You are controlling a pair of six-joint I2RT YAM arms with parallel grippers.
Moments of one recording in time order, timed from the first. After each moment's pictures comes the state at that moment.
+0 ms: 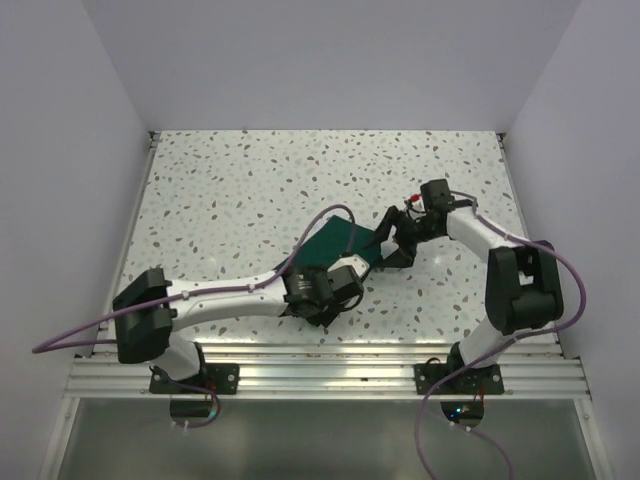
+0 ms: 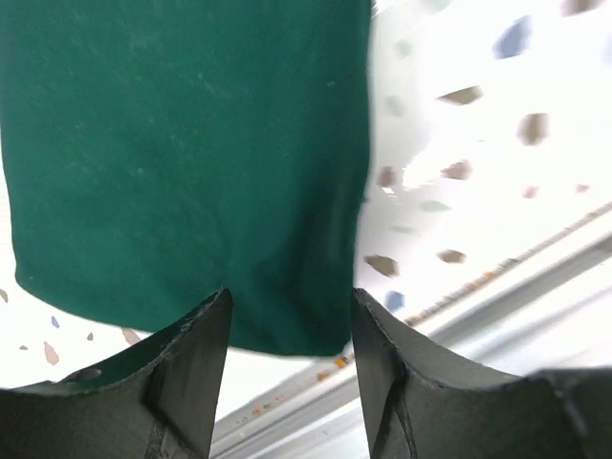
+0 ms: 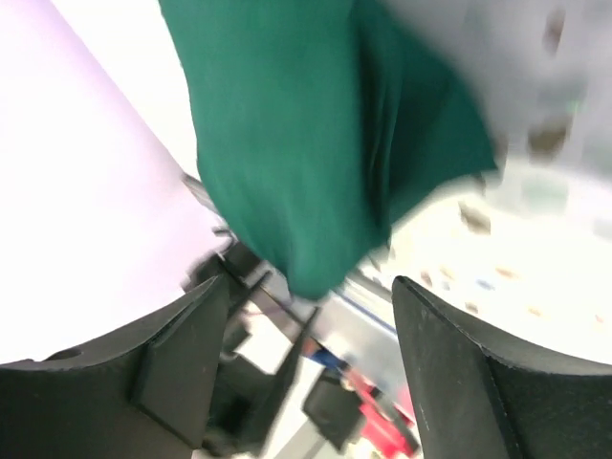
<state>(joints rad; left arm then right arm) -1.22 1.59 1.12 -0.74 -0.38 -0.43 0.17 1.68 1.04 -0.59 -0.75 0.77</state>
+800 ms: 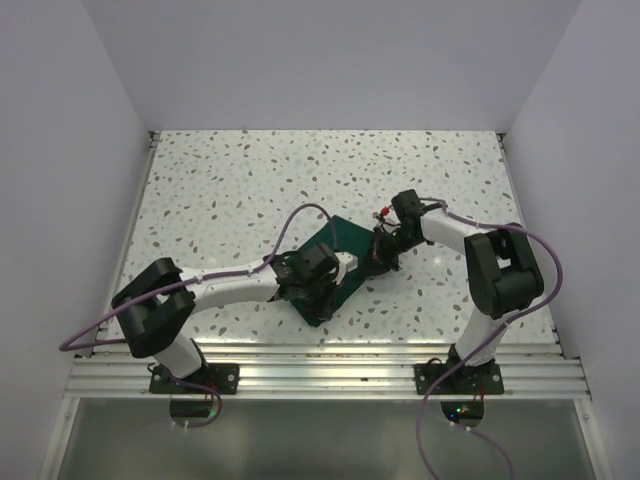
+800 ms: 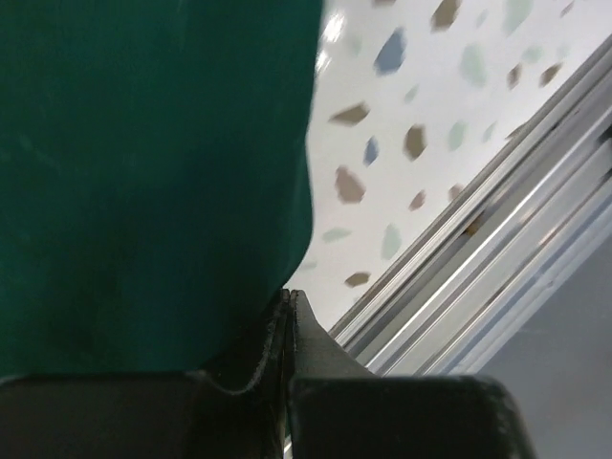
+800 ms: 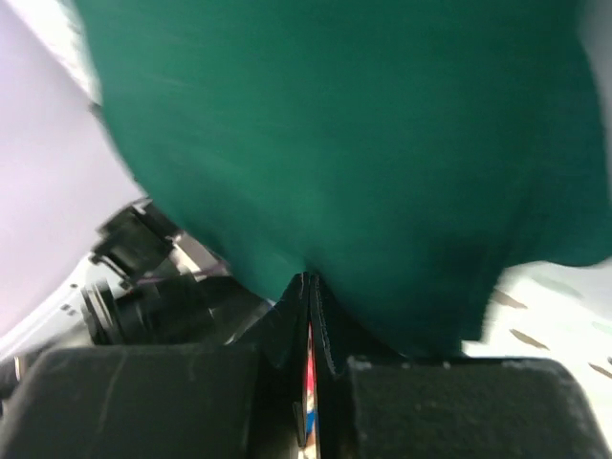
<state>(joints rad) -0.98 1.59 0.97 -0.37 0.21 -0.39 0.32 1.78 1.10 -0.64 -0.75 0.62</state>
